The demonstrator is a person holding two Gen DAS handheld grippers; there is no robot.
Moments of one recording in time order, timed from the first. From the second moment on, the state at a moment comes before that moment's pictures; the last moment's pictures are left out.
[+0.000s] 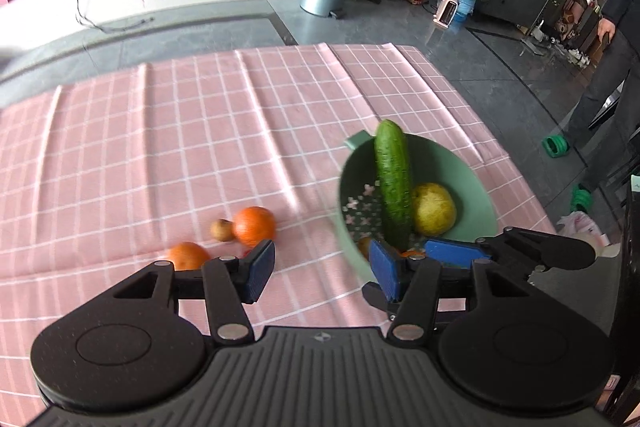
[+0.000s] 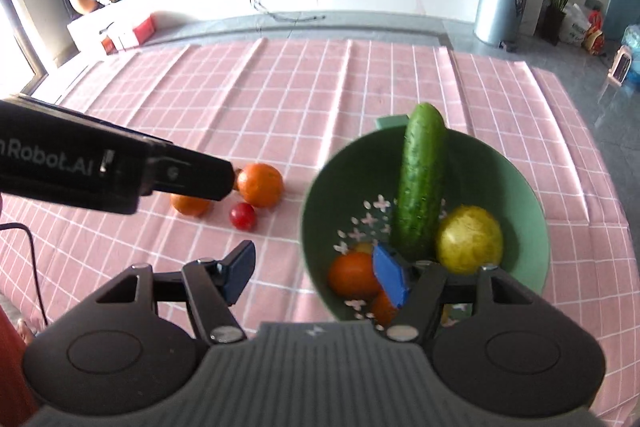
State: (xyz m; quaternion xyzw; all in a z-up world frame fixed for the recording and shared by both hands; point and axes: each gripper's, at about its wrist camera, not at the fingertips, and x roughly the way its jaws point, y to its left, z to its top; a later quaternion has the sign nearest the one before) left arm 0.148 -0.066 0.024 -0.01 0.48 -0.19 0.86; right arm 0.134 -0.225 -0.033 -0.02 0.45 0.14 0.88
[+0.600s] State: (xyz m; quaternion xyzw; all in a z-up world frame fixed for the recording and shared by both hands) left arm 0.123 0.021 -0.014 -0.01 0.44 -0.17 0.88; right arm 0.089 -0.149 -0.063 0.00 0.36 0.12 0.93
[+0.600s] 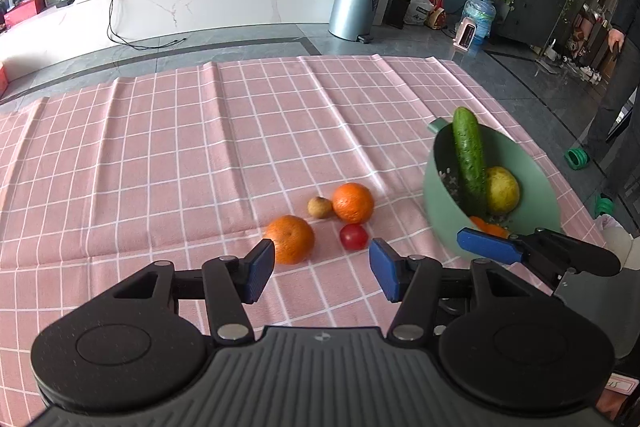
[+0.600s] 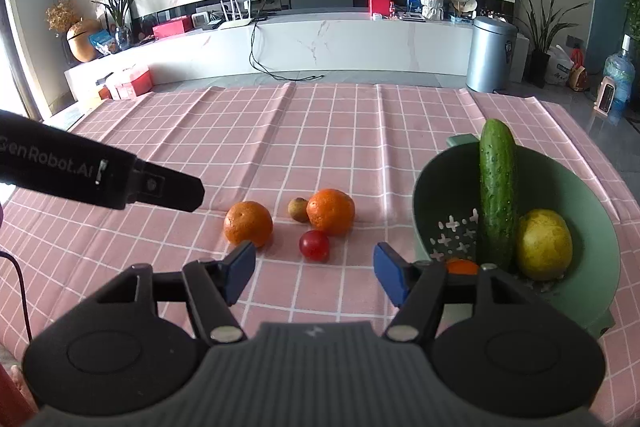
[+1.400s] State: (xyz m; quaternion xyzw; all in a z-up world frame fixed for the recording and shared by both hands) left arm 0.162 0.028 -0.087 -0.02 0.45 -0.17 0.88; right arm 0.120 -0.120 -0.109 -0.09 0.35 0.11 0.93
